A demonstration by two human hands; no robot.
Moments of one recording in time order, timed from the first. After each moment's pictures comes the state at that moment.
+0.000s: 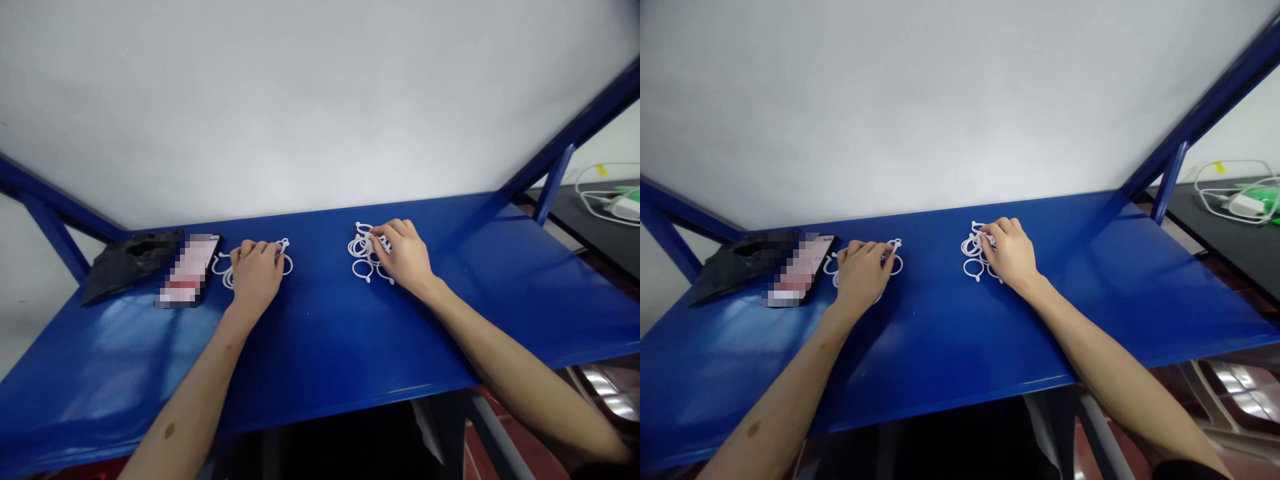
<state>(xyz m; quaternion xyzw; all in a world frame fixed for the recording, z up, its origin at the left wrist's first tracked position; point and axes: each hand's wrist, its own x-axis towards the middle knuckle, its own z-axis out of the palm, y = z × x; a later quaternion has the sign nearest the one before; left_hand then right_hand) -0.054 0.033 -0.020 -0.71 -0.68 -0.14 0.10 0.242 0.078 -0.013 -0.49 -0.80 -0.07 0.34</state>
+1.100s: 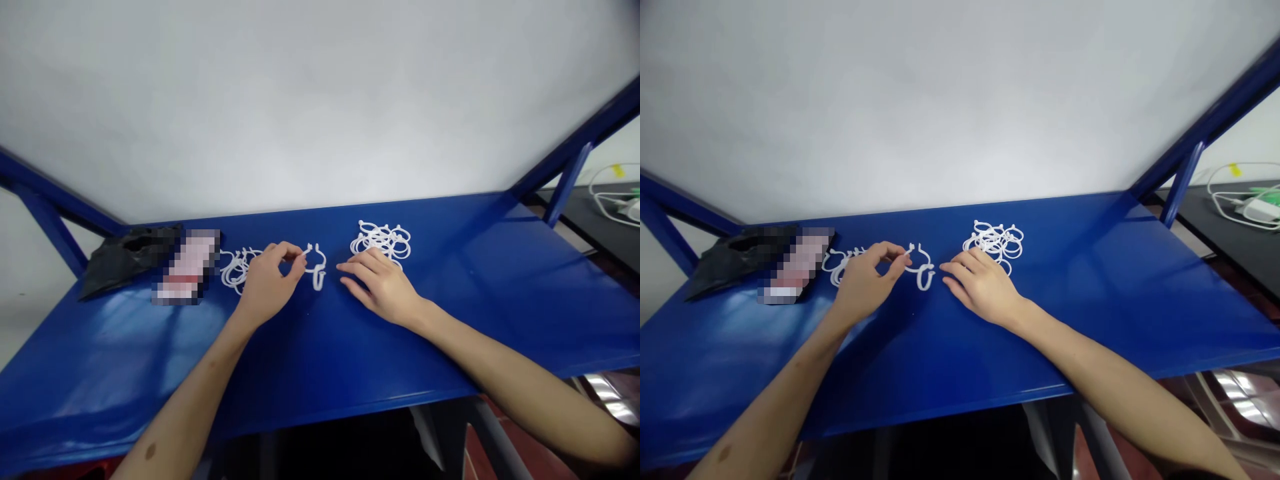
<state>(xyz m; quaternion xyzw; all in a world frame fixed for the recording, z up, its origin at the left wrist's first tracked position) -0.025 0.014 0.010 -0.68 -0.63 -0.35 -0.15 0.212 0.033 -0.007 -0.29 -0.91 0.04 0.30</state>
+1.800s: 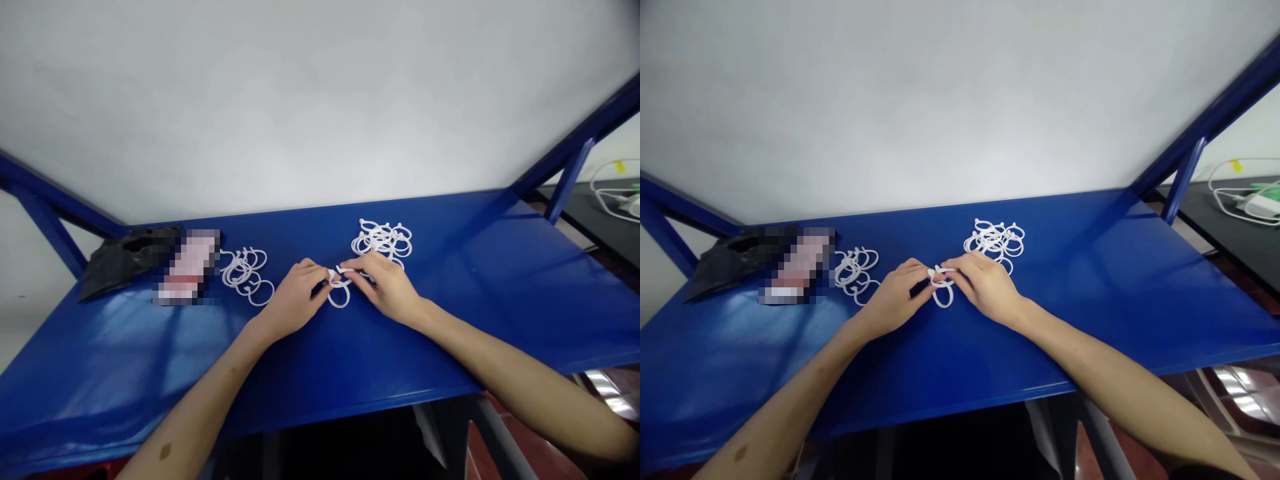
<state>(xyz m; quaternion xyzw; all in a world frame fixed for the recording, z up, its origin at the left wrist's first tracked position) -0.008 0.006 -0.009 -0.83 -0.46 -0.26 -0.20 0.210 0.033 -0.016 -0.31 -0.86 0.14 0.37</state>
